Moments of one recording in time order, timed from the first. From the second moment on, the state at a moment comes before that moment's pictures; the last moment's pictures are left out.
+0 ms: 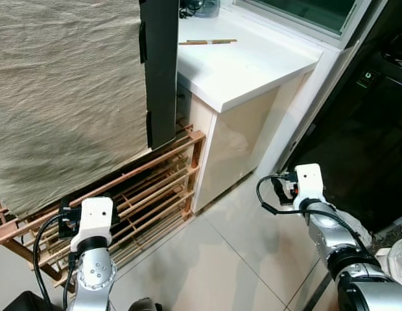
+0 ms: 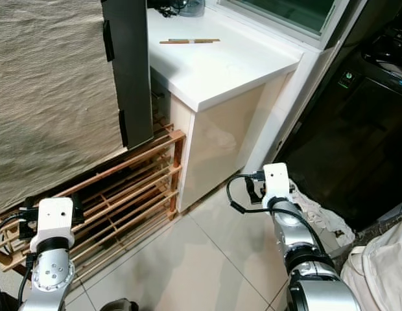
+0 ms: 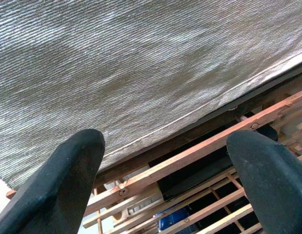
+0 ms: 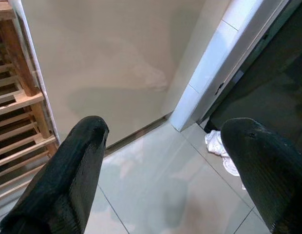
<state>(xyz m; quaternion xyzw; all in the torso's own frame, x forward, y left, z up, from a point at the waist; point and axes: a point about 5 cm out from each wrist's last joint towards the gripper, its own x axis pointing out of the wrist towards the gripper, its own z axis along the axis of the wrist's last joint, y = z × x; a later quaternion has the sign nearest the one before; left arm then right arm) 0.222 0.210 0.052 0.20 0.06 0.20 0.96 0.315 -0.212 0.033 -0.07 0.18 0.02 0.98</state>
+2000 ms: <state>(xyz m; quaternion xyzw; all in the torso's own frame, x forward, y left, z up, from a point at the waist) 0.227 0.208 0.053 0.20 0.06 0.20 0.96 0.315 -0.213 0.033 -0.07 0.18 0.02 0.98</state>
